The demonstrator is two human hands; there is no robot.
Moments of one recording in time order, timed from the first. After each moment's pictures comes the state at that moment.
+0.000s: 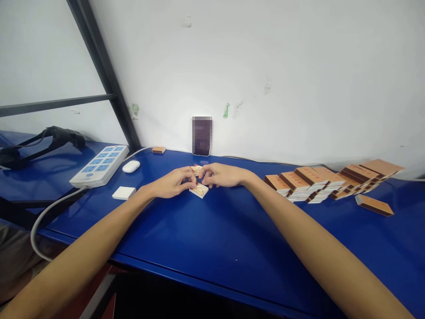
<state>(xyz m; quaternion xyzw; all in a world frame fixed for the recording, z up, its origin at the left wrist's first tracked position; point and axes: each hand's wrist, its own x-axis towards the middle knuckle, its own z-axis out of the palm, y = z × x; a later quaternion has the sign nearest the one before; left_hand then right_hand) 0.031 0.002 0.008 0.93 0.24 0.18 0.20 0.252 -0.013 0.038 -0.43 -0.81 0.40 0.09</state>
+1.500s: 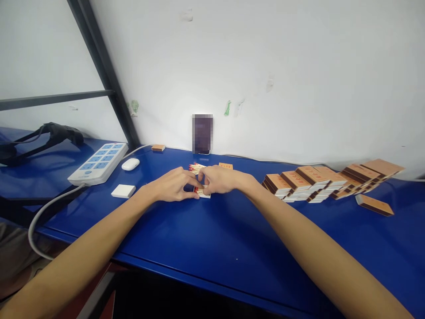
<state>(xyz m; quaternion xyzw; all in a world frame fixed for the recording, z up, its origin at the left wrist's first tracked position) 0.035 -0.011 0.015 0.96 0.21 0.13 0.11 0.233 -0.027 0.041 -0.48 -0.84 0.23 0.00</state>
